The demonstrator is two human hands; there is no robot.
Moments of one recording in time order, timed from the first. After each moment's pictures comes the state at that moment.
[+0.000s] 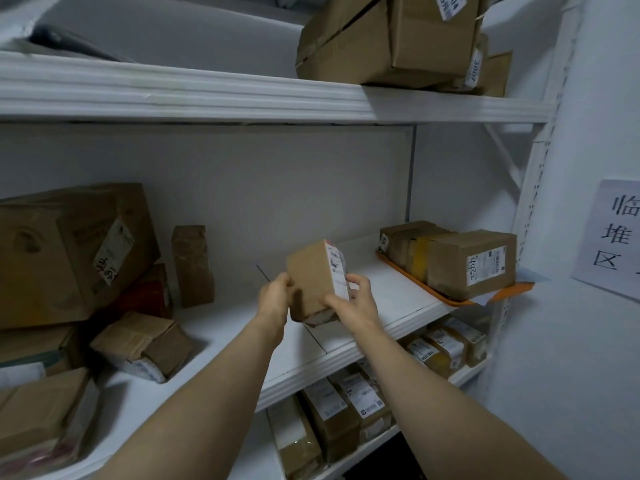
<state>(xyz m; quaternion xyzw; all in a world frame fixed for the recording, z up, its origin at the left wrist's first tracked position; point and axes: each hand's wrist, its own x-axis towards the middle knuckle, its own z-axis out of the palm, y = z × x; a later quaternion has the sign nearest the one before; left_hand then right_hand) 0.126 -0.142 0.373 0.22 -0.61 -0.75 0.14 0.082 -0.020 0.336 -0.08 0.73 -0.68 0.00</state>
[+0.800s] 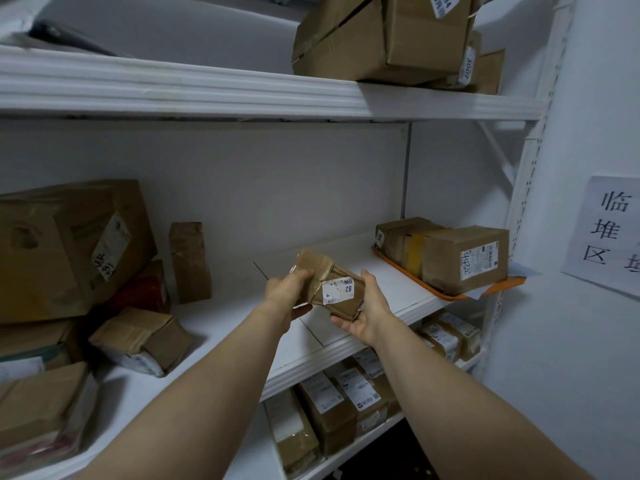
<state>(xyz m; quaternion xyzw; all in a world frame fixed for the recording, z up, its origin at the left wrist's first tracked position) 0.118 -0.133 0.377 0.23 -0.62 -0.74 0.09 0.088 0.001 0.350 0.08 0.53 -0.82 0.19</state>
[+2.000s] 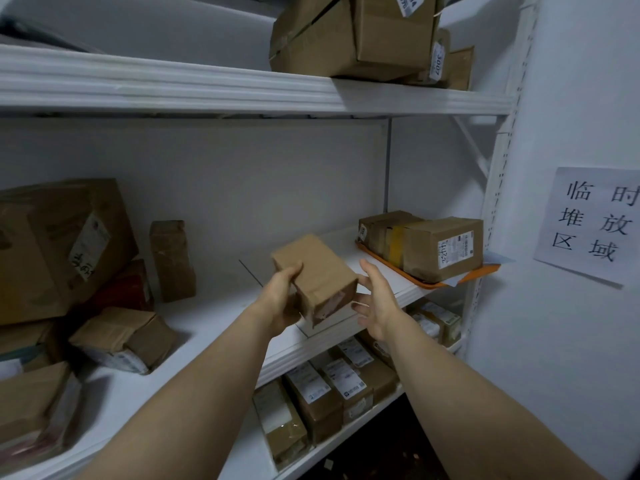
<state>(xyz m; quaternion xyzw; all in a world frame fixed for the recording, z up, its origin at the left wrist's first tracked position) 0.132 -0.114 0.369 0.17 -0.57 -0.80 -0.03 0.094 0.045 0.342 0.04 0.60 -0.78 0.16</state>
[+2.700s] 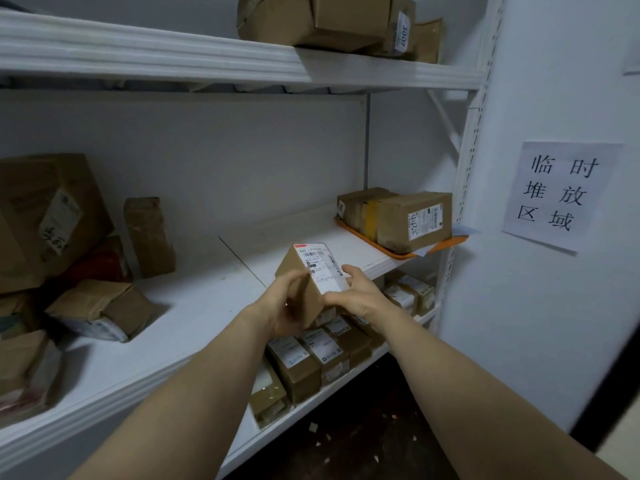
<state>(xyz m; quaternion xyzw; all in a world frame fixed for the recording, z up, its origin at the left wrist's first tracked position) 0.173 -0.063 0.335 0.19 -0.60 -0.76 -0.14 0.140 0.090 0.323 -0.08 0.80 -0.58 0.12</state>
